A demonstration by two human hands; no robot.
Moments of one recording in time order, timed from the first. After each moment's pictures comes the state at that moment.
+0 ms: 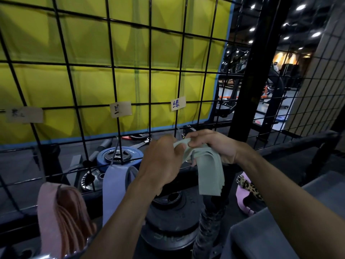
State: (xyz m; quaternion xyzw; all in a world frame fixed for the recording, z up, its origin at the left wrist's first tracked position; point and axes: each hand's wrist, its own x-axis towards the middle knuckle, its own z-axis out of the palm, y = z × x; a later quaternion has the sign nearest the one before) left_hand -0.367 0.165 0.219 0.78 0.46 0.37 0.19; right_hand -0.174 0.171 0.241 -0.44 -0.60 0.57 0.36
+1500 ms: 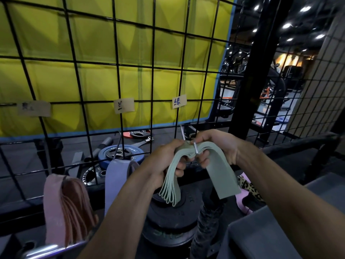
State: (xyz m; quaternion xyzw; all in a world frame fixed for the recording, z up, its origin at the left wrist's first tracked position) left_hand -0.360 0.168 0.210 0.49 0.31 0.33 0.75; right_hand -0.166 0.175 0.234 -0.46 -0.43 0.71 0.31
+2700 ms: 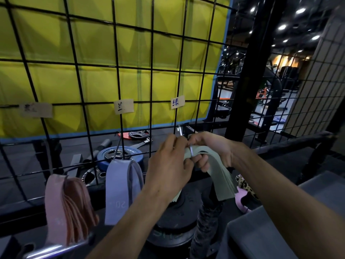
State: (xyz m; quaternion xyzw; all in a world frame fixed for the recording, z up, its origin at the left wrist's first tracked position) left_hand -0.359 0.141 0.187 0.82 0.38 0.42 -0.03; right_hand -0.182 0.161 0.240 -0.53 -0.45 0.68 0.23
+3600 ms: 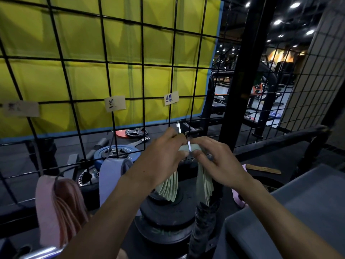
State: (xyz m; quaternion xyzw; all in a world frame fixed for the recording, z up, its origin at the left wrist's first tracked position) left_hand -0.374 0.159 0.208 0.90 0.25 0.36 0.05; right_hand -0.177 0.105 0.191 -0.49 -0.77 -0.01 0.41
